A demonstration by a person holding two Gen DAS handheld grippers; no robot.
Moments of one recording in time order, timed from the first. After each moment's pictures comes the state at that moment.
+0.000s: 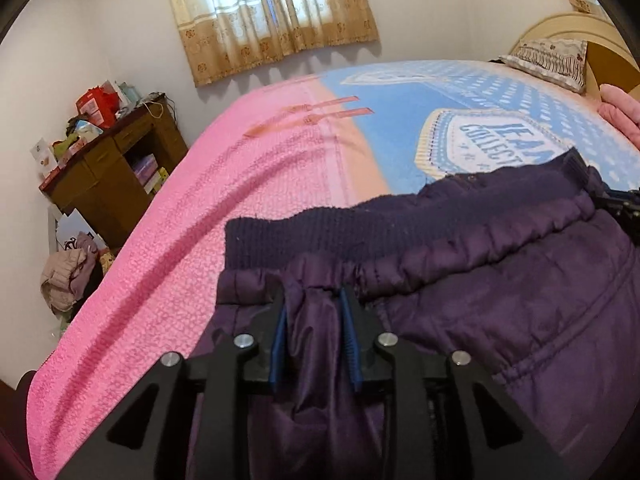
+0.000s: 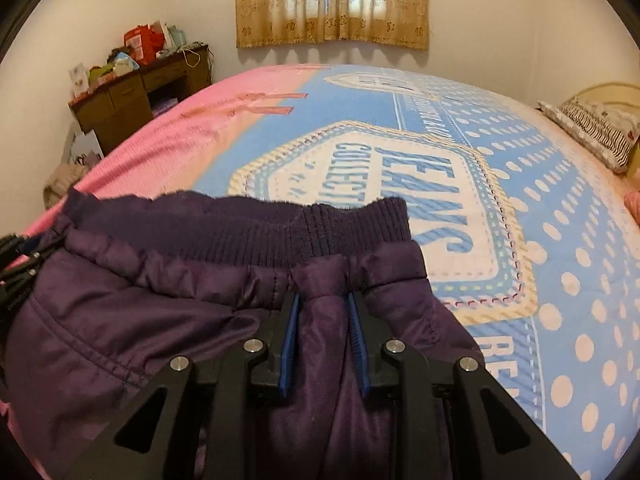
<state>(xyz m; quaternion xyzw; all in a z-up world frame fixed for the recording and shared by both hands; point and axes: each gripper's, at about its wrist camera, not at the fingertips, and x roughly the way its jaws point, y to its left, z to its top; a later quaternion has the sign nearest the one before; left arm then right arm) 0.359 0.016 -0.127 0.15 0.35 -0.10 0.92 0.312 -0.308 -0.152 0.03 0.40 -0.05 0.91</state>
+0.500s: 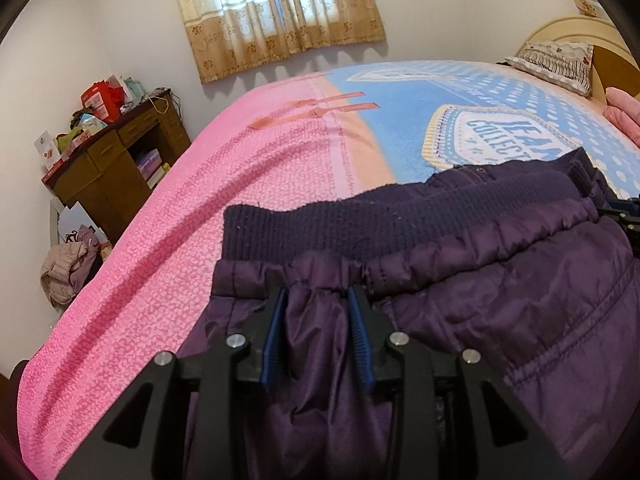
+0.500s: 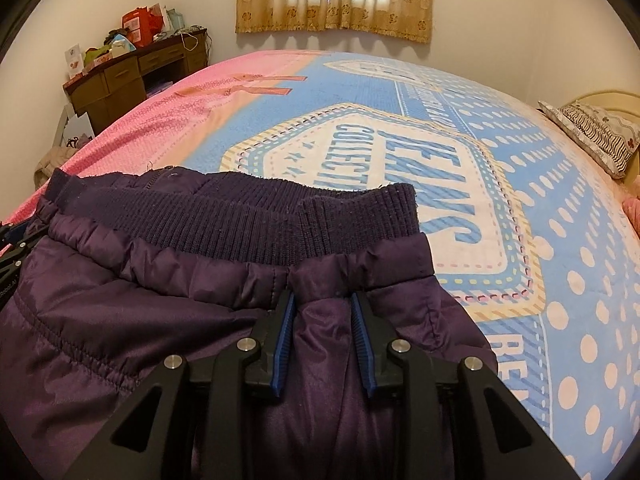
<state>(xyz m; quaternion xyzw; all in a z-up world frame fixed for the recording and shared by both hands) 0.358 0.022 -0.135 0.14 0.35 -0.09 0.92 0.323 -0.303 -0.169 0.01 0.42 -0.06 0.91</state>
